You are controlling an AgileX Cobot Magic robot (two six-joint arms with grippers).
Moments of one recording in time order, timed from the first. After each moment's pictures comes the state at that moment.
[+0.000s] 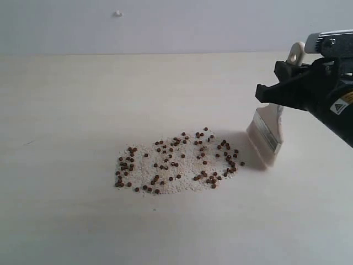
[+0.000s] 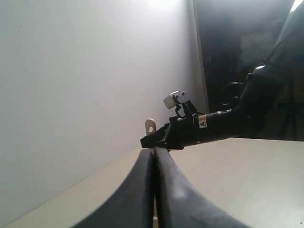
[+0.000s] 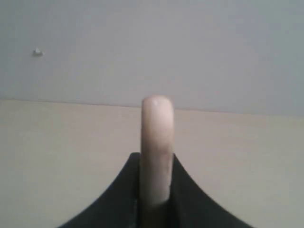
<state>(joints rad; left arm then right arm) -0.34 0.28 -0.11 1.23 -0.85 -1.15 0.34 1.55 -0.41 0.15 -0.84 0.01</state>
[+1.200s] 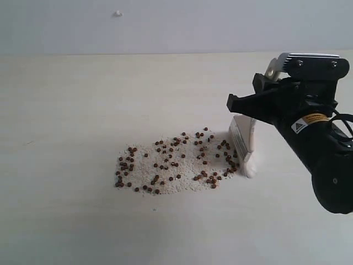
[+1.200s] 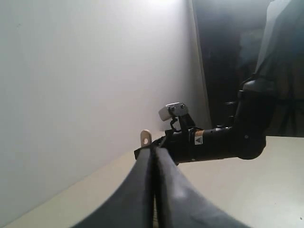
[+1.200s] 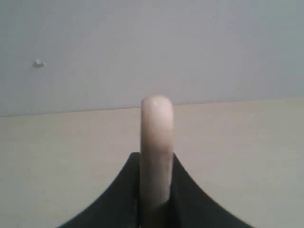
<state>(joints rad) -0.34 0.28 -0.11 1.24 -0.85 -1.15 0.60 1.71 -0.42 0.50 -1.07 0.01</state>
